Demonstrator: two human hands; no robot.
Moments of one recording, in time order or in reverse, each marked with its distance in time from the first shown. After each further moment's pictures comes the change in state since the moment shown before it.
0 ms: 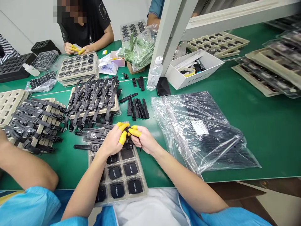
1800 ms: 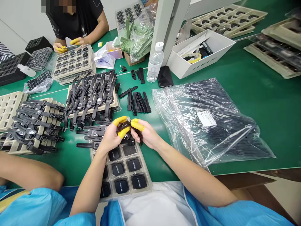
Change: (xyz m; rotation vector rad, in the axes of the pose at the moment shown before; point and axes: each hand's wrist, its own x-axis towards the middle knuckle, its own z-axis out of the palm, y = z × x) left_hand 0.003 -0.010 0.005 -0.350 0.160 -0.126; right_hand 0.001 -0.004 0.000 0.027 -0.024 -0.063
